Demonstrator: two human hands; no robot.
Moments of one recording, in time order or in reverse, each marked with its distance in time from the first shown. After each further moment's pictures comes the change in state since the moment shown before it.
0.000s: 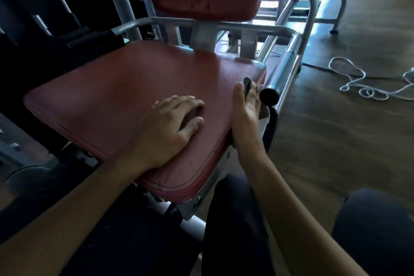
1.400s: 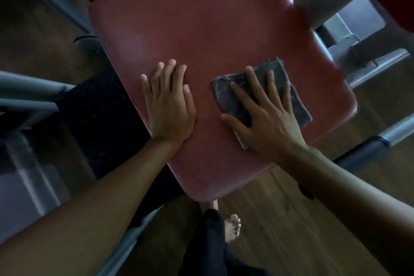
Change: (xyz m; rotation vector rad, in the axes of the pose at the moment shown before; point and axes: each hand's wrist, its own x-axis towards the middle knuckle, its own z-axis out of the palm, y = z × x) left_hand 0.022 -0.050 -0.024 0.152 0.162 -0.909; right_hand 0.106 -0.080 0.044 -1.219 -1.079 -0.444
